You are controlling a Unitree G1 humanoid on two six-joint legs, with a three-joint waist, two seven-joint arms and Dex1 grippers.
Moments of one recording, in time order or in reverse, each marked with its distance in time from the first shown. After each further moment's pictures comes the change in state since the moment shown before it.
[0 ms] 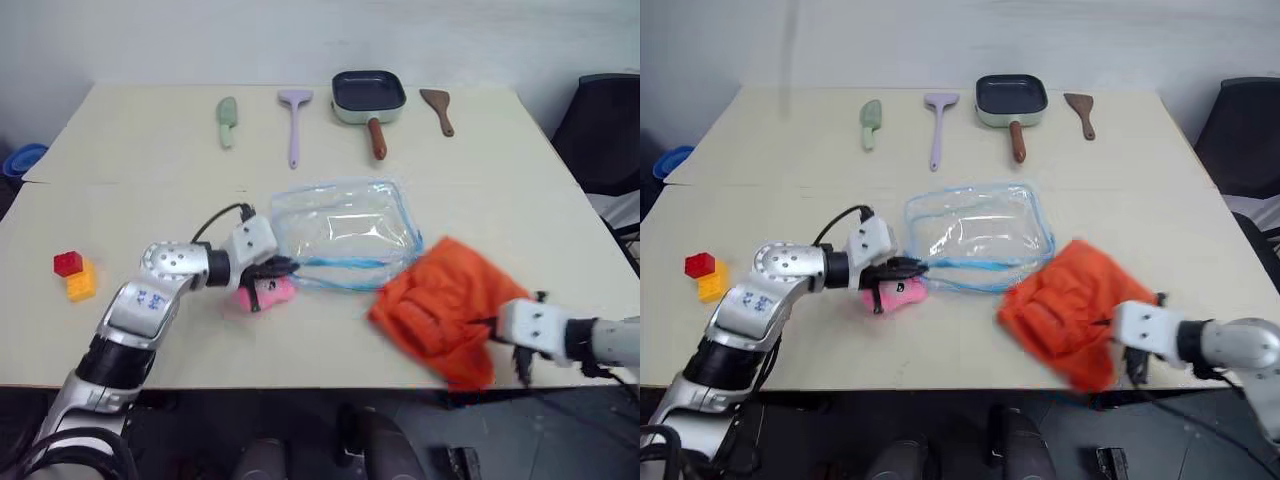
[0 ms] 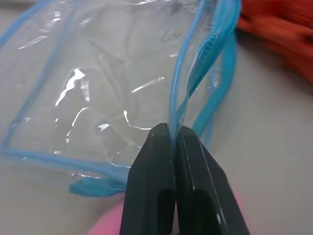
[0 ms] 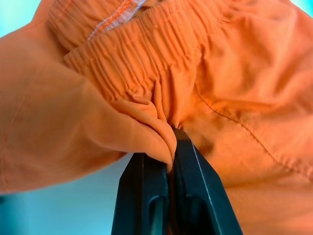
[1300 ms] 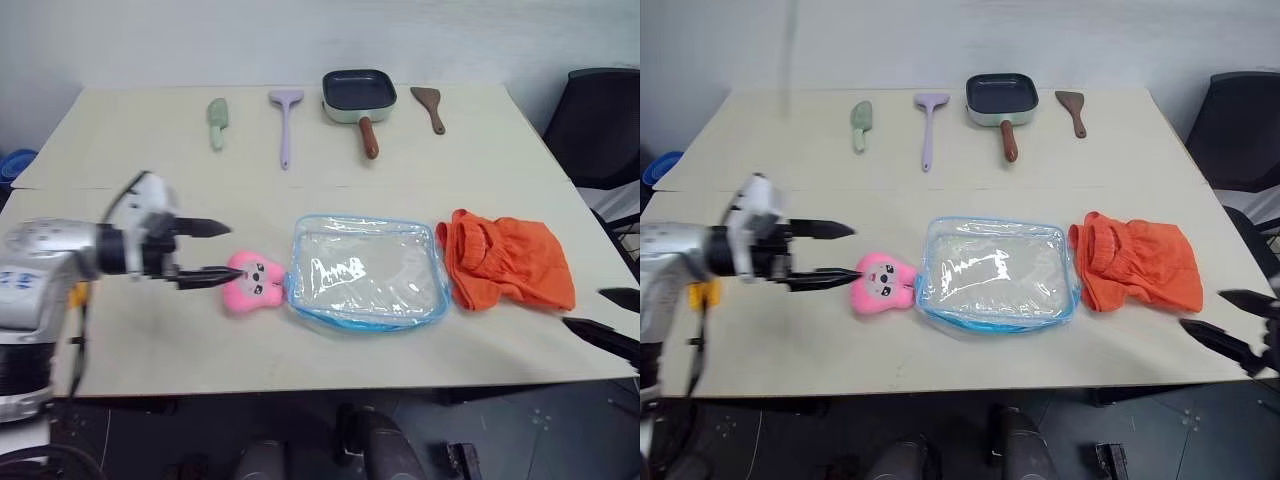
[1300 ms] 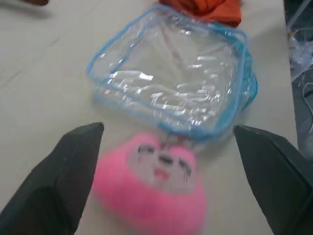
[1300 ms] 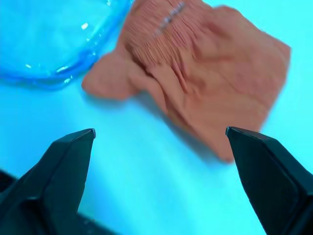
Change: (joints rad) left arm 0.076 0.328 0.399 0.132 -0.287 0.133 -0.319; right arm 0.254 0.027 -0.669 -0.082 0.441 0.719 0.125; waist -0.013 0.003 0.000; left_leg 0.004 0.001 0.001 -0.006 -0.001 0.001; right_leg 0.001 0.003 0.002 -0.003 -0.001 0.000
